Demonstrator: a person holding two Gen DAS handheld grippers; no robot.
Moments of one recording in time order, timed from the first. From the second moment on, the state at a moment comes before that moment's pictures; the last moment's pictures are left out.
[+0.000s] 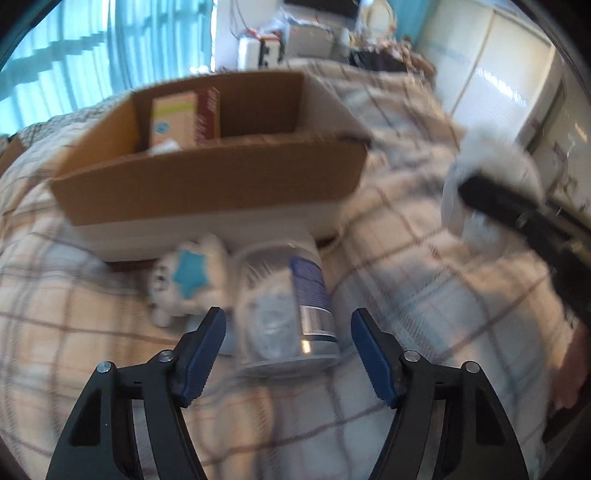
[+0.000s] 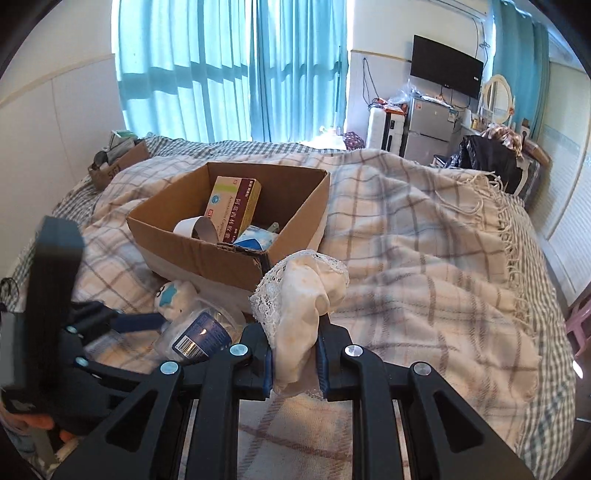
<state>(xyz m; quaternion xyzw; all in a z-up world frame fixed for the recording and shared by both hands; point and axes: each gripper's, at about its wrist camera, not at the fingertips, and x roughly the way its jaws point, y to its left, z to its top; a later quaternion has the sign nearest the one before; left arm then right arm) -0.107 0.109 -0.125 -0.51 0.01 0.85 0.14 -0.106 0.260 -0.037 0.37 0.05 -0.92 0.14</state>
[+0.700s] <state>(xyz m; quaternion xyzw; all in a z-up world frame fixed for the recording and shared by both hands) -0.075 0.104 -0.093 -0.48 -0.01 0.87 0.13 -0.087 0.260 -0.035 0.36 0.03 -0.92 0.16</state>
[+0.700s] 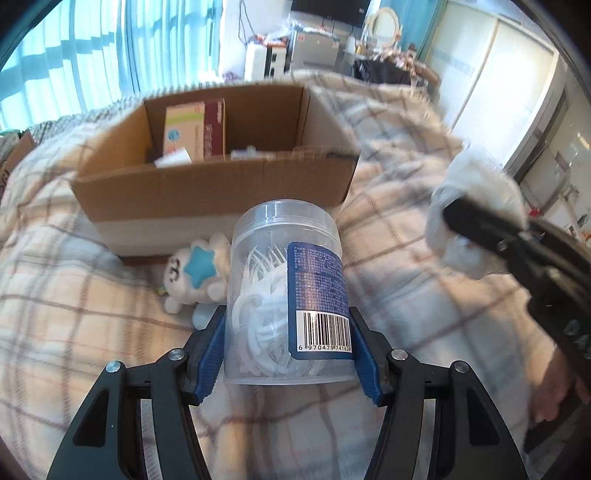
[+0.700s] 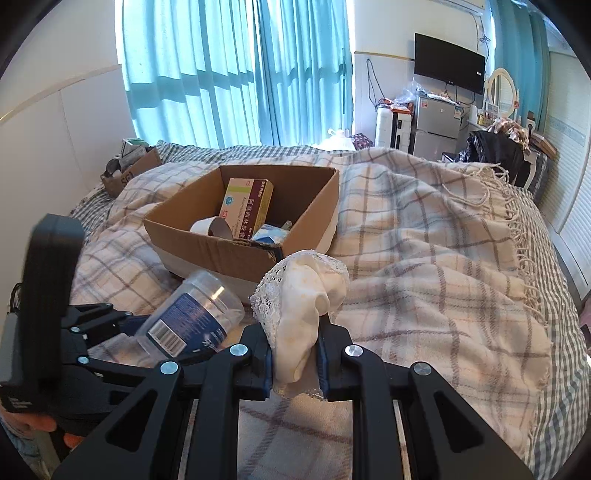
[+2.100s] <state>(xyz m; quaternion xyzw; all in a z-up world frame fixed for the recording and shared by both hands) -0.239 0.029 -0.031 -0.40 0.01 0.91 0.10 -0.263 0.172 0.012 0.33 0.10 -0.92 0.18</state>
